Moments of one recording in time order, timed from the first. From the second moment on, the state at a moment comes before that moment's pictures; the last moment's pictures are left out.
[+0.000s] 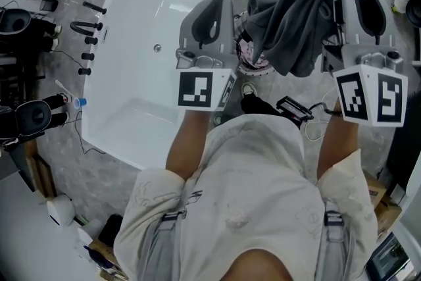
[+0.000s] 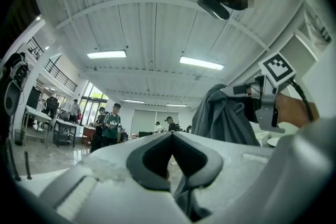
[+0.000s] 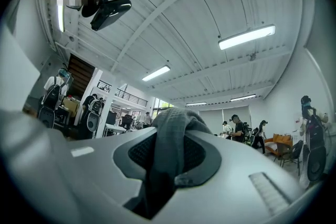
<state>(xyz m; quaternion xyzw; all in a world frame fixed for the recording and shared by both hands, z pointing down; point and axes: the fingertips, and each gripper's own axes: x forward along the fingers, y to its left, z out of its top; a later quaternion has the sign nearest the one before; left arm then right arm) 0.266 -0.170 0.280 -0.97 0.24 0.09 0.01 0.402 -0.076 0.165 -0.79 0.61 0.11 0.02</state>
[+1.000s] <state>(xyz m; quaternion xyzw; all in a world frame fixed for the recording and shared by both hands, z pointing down) 0.279 -0.189 0.296 -0.96 0.27 0.08 0.01 0.415 -0.152 0.415 -0.74 0.66 -0.10 -0.07</state>
